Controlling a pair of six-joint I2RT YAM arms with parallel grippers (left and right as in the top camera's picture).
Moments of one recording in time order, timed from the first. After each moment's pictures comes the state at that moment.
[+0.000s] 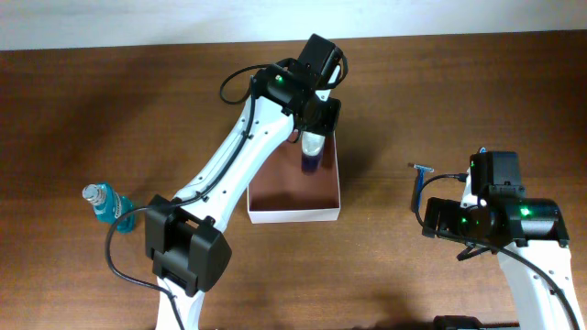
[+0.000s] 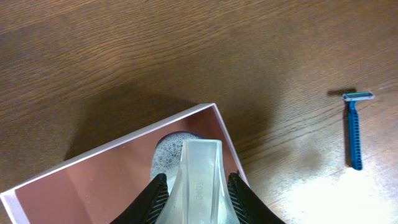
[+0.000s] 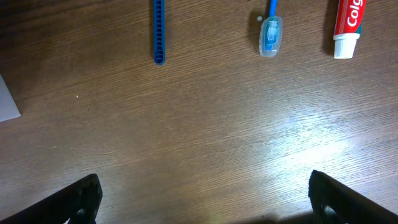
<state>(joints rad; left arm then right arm) -0.59 2.12 2.11 -1.10 0.03 -0.23 -0.08 1.10 0.98 -1.21 0.05 0.21</state>
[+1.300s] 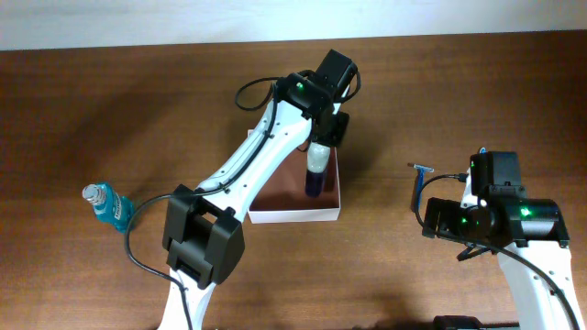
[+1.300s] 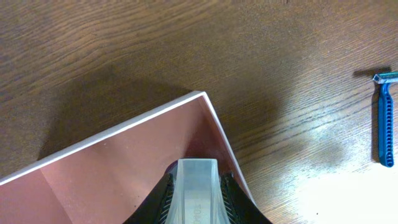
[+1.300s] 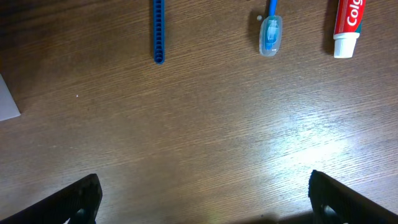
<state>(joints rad) -0.63 2.20 2.11 -1.11 0.00 -0.23 -0.08 1.10 0.98 -1.21 0.05 0.21</state>
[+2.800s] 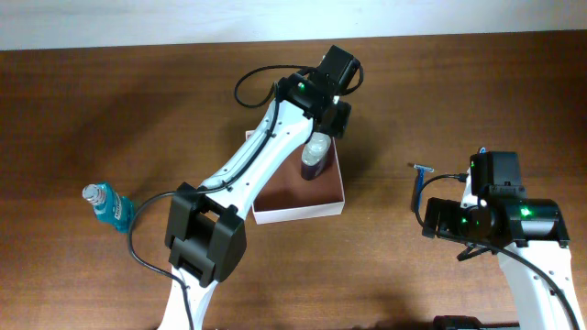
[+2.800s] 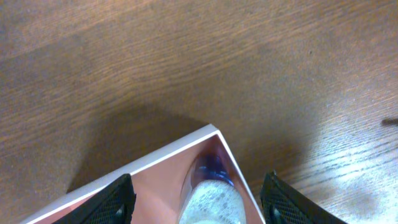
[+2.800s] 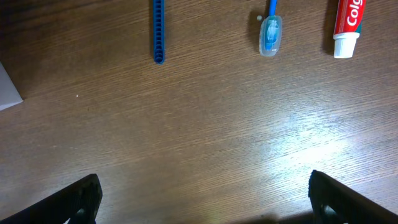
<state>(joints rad) -0.63 2.22 2.12 -1.00 -0.12 -0.24 -0.08 1.10 0.98 -1.21 0.05 0.21</state>
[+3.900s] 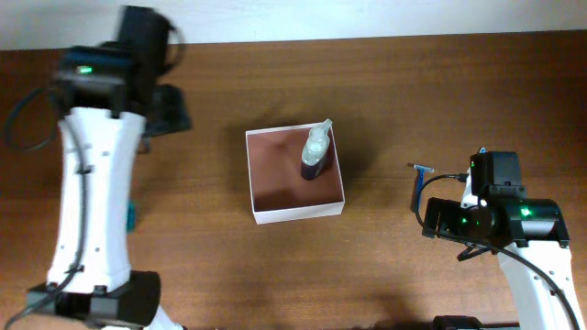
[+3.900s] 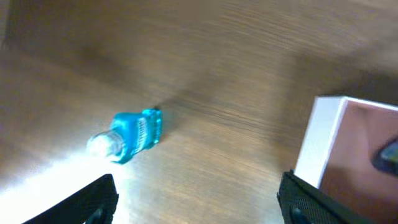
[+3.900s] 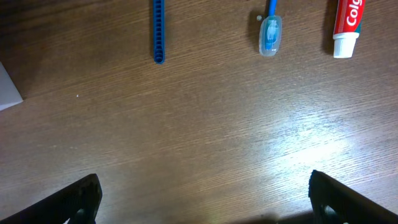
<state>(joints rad) -0.12 1.80 2.22 -1.68 -0.30 -0.38 -0.08 1.10 0.98 -1.21 0.05 0.21</state>
